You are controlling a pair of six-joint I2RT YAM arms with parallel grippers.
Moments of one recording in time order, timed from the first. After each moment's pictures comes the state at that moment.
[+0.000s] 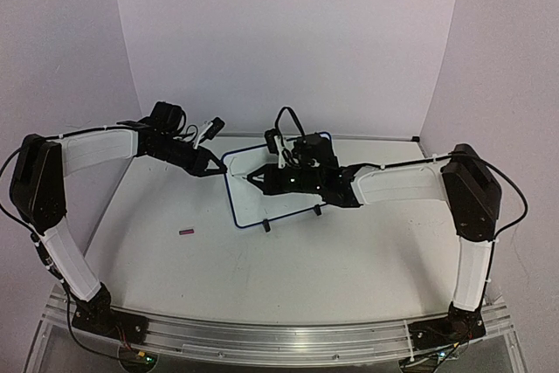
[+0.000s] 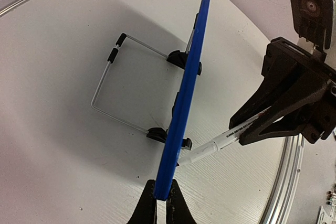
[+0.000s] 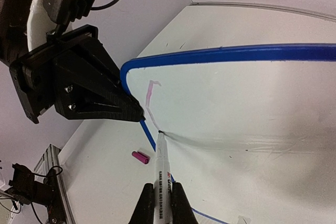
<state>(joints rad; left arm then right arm) -0.40 1.70 1.28 -0.41 0.70 0.13 0.86 1.99 1.36 0.27 -0.21 0.50</state>
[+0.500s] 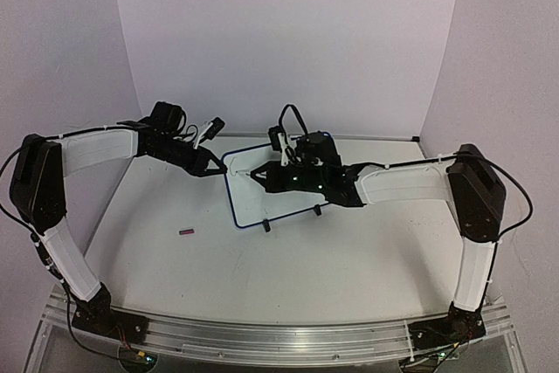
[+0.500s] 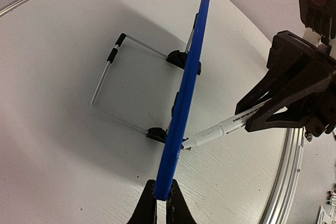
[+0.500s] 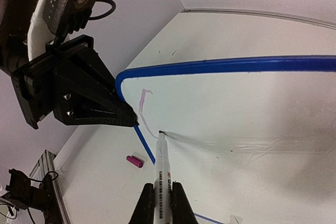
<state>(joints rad) -0.40 1.70 1.28 -0.41 0.70 0.13 0.86 1.95 1.34 0.27 -0.17 0.50</state>
